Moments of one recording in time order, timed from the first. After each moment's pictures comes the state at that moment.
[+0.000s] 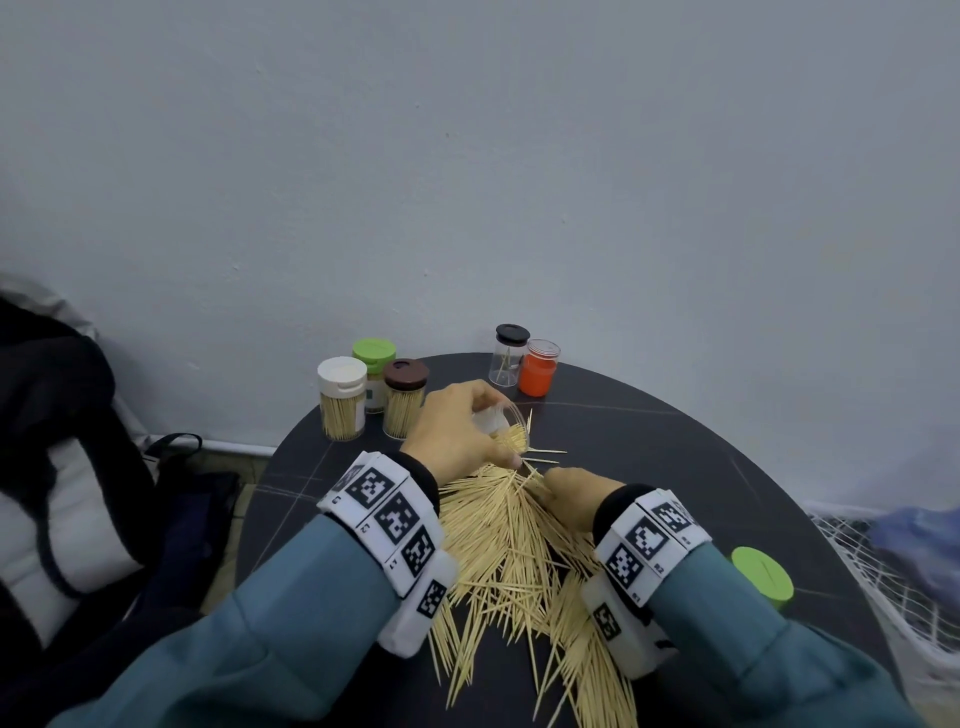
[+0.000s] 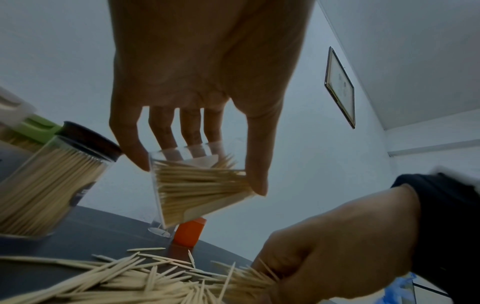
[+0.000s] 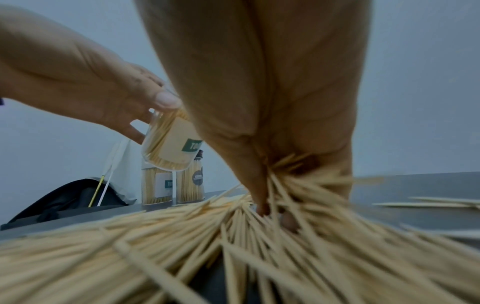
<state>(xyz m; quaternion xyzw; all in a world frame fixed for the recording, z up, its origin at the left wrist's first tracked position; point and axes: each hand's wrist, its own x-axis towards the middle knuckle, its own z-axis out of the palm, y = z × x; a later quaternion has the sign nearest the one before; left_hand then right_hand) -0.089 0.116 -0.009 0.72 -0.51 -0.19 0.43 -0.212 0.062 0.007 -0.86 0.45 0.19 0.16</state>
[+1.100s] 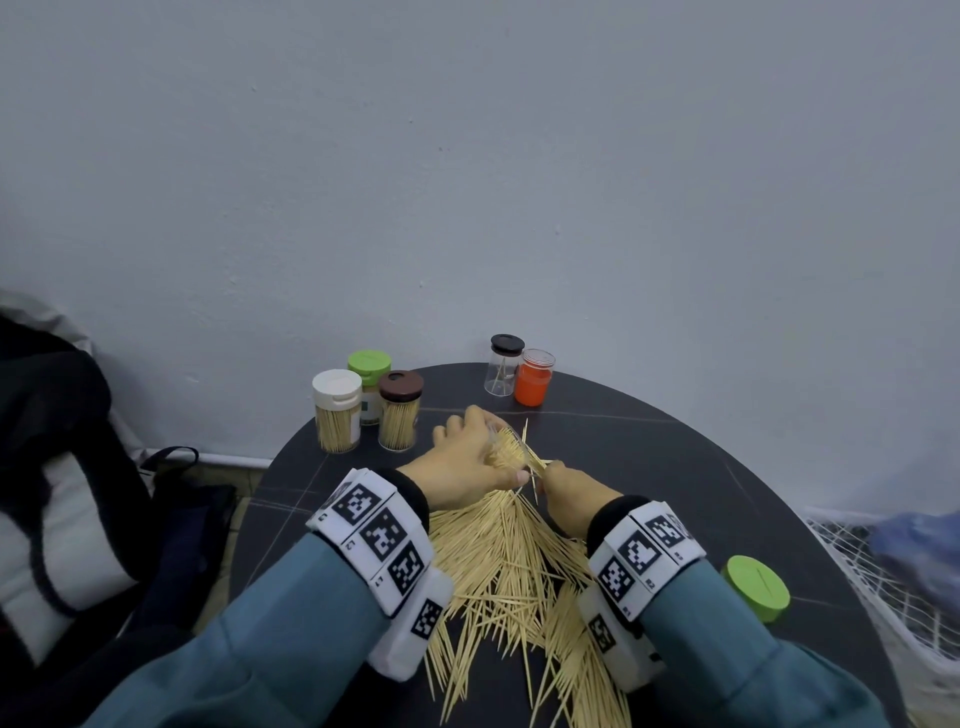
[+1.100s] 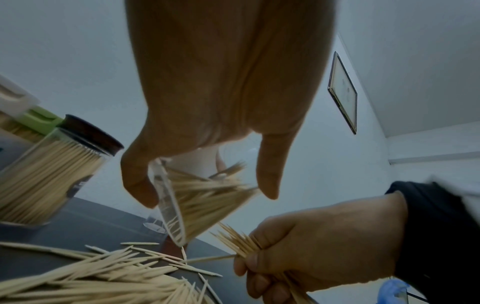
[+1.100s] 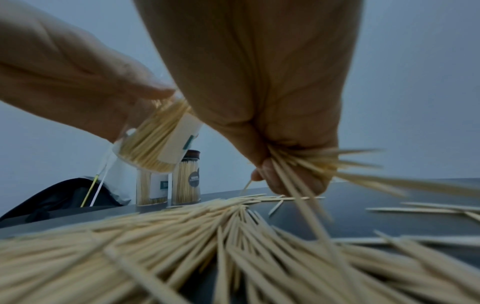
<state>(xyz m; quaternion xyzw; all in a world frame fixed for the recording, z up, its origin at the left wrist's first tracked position) -0.099 0.115 -0.009 0.76 -0.54 -0.25 0.27 -0.214 0.030 -0.024 -0.86 0.48 0.09 0.15</state>
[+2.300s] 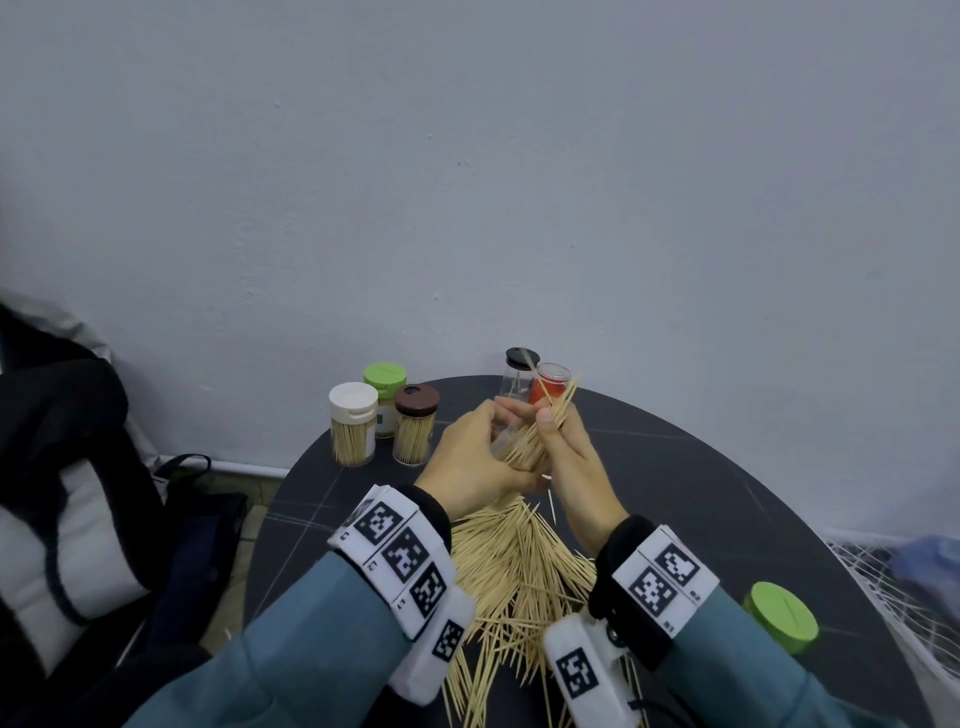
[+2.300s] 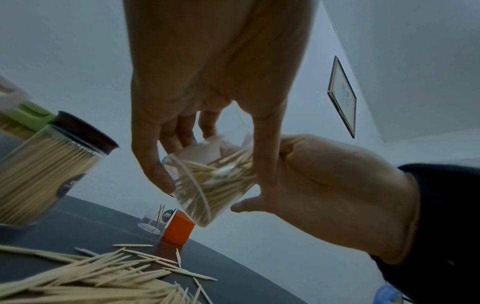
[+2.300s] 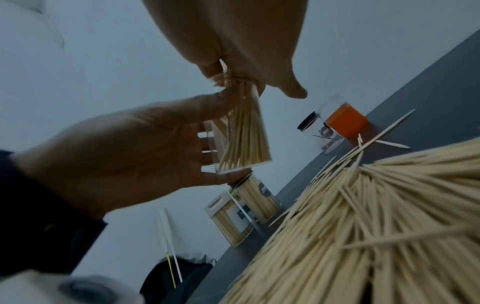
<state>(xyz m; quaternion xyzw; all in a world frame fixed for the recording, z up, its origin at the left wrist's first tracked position) -0.091 0.113 -0.009 0.68 -0.50 -0.23 0.48 -0.196 0.053 -0.013 -0.66 0.20 -0.39 0.61</state>
